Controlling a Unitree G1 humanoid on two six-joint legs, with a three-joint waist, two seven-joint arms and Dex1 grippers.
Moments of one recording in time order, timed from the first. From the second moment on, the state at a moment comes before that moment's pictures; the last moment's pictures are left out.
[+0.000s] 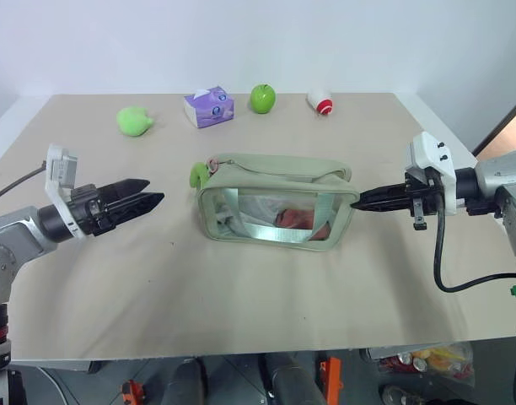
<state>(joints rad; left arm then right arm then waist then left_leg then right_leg) -0.37 0.82 0.33 -0.03 -0.93 0.83 -0.94 -0.72 -1.01 0.04 0.07 0.34 0.46 1.43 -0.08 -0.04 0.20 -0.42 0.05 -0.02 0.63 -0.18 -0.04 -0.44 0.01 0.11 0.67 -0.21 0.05</state>
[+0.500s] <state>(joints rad) -0.52 0.69 0.26 0.07 -0.87 0.86 -0.86 -0.69 -1.01 0.04 0.03 0.34 0.47 1.40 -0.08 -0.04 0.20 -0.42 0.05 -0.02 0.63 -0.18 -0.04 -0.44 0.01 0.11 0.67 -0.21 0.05</state>
